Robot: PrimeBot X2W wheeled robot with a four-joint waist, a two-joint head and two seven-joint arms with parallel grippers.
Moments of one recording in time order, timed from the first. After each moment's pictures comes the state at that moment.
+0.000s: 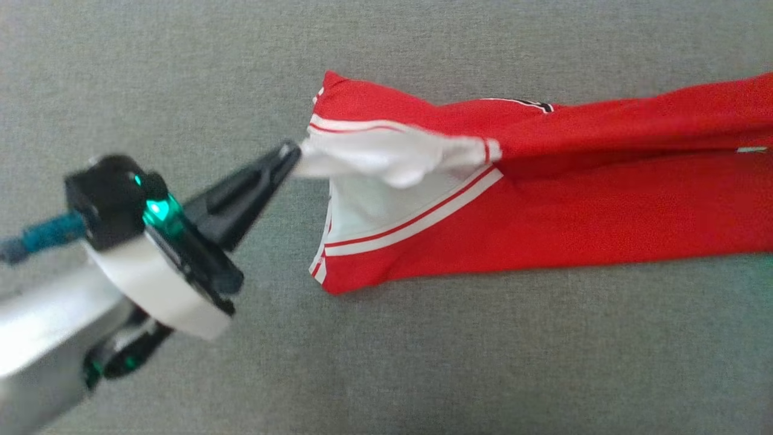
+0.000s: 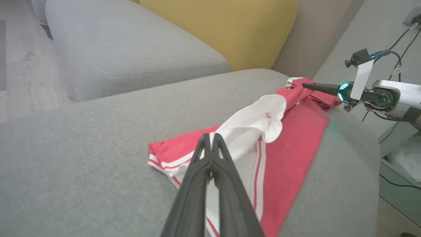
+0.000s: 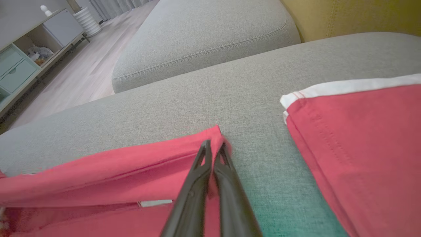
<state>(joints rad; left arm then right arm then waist) -0.97 0.91 -1.33 -0.21 -1.11 -0.02 -0.23 -0.21 -0.67 -0.02 0.15 0.92 0.12 0.13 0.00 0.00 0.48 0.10</state>
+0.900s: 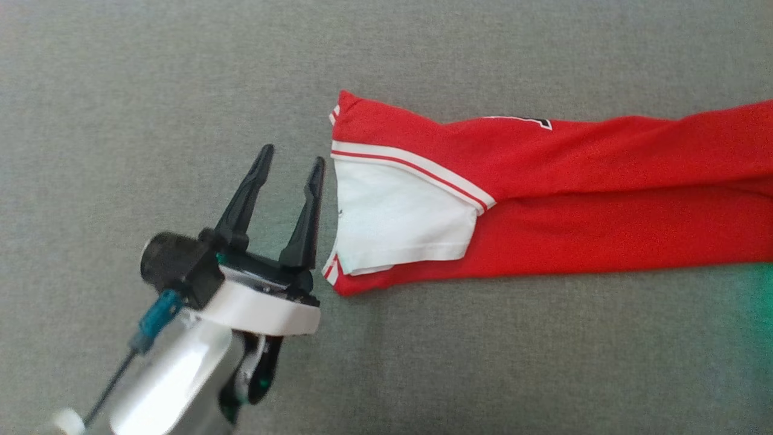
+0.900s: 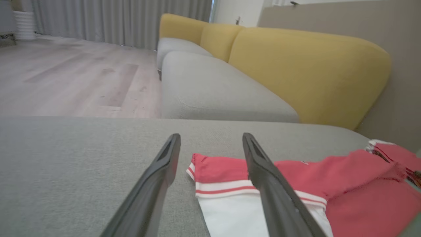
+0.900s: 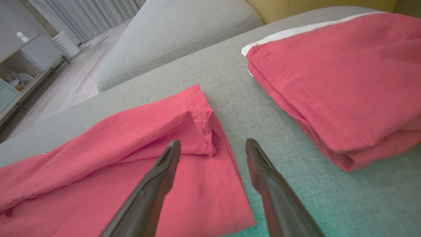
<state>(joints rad) -0.45 0.43 -0.78 -0.01 -0.71 0.20 -0.25 0.00 -0.50 -0.11 0.17 0.83 0.12 0.00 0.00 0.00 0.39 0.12</state>
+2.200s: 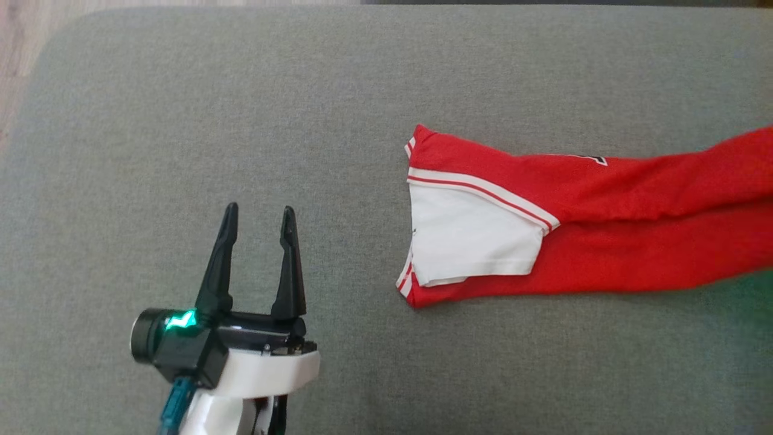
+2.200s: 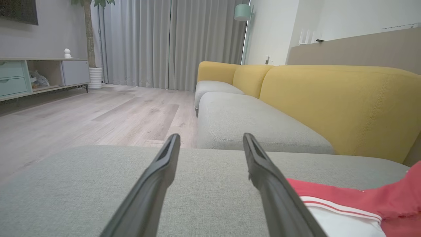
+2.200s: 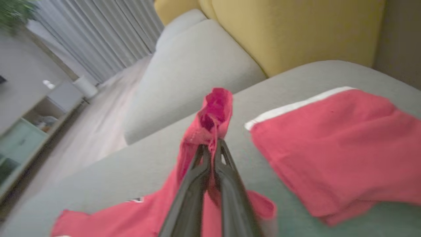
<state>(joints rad) -0.07 0.05 -0.31 -0.05 -0.20 0.09 -0.26 -0.09 -0.43 -0.33 0.17 0.79 0.12 0.27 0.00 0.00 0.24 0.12</state>
